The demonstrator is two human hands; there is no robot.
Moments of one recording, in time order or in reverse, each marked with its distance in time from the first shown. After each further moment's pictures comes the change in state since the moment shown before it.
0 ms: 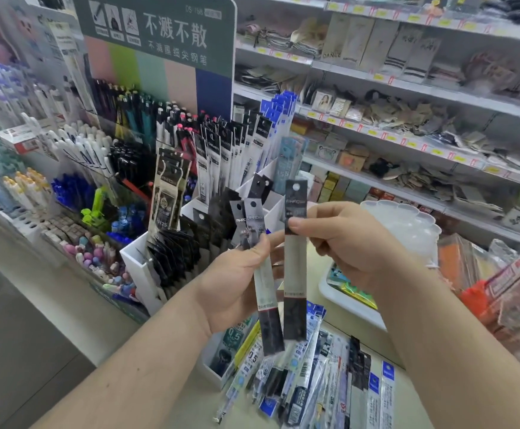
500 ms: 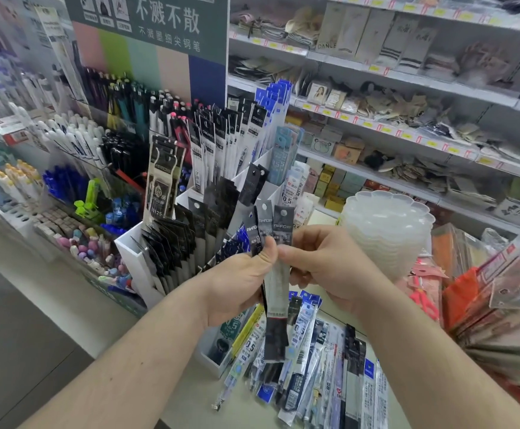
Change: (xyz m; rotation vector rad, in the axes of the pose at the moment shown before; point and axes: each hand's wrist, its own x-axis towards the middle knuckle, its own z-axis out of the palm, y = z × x) left_hand -0.005 -0.008 -0.005 0.445 -0.009 -0.073; right_hand -0.015 0.041 0.016 0.062 -0.049 0.021
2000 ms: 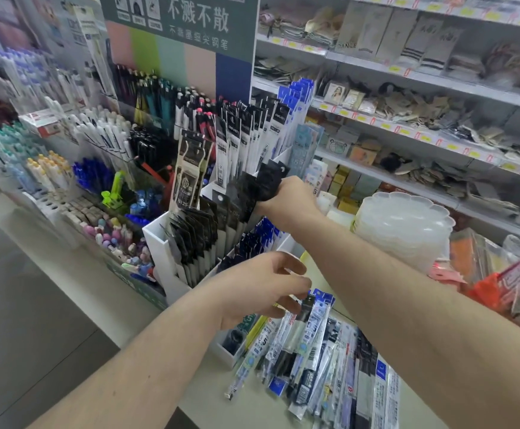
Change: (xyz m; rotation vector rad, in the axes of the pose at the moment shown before) left_hand -0.018 0.005 0.008 0.243 0.061 -0.115; right_hand 0.099 -0.023 0.050 -0.618 0.189 -0.085
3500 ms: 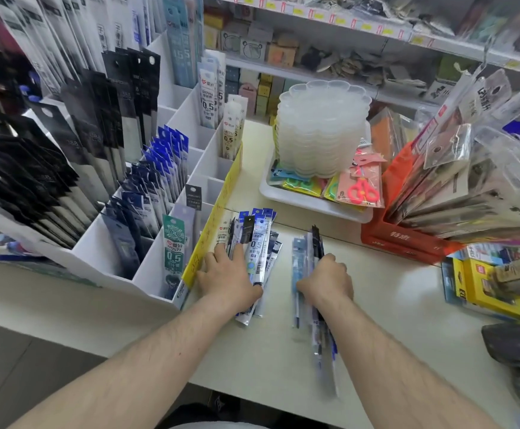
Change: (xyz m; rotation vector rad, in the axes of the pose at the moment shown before) left_hand 0.097 -0.154 0.102 1.154 0.181 -0.200; right_hand -0.175 0.258 0.039 -0.310 0.104 0.964
